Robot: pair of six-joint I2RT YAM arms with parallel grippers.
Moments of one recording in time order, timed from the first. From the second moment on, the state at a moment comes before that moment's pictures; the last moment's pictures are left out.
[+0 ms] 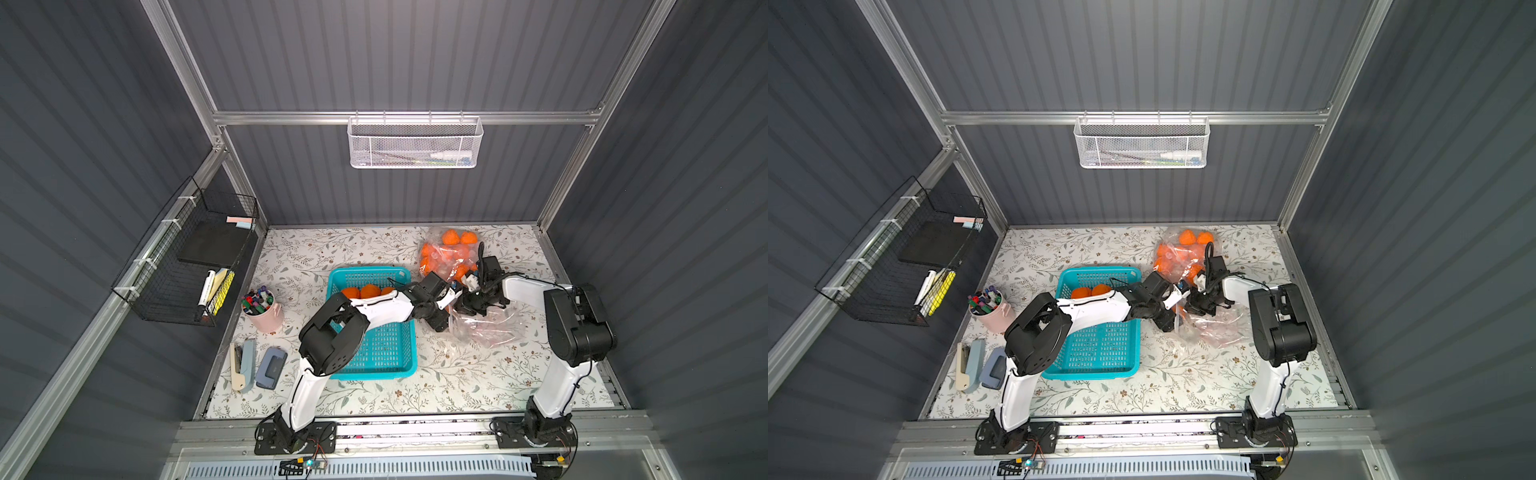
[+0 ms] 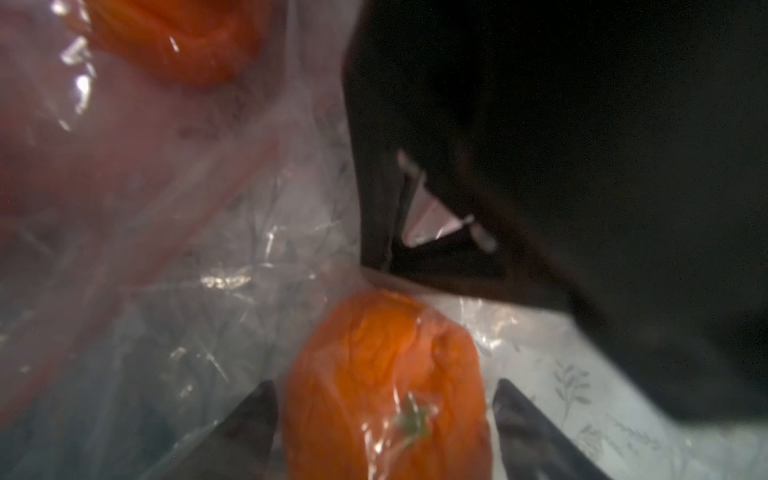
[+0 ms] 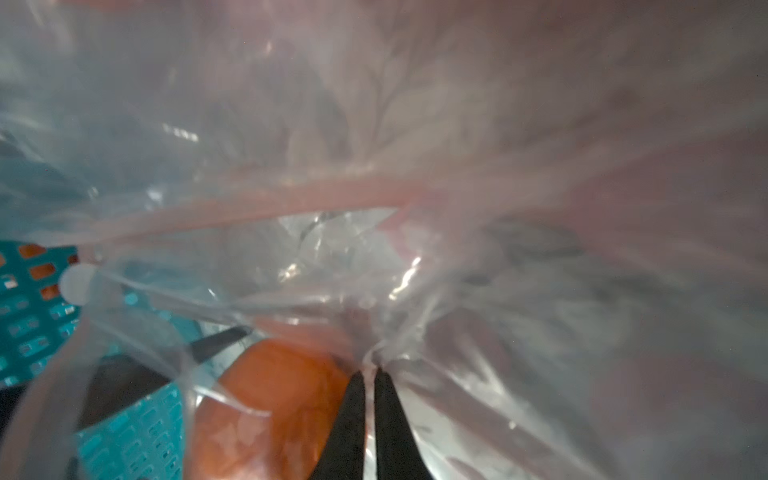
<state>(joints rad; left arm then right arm) -0.83 2.11 1.46 -0.25 0.17 0.10 0.22 1.85 1.05 -0.47 -0.54 0.41</state>
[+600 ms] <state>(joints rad) -0.84 2.01 1.39 -0.25 0.20 0.12 0.16 1.77 1.02 -0.50 -0.42 0.39</state>
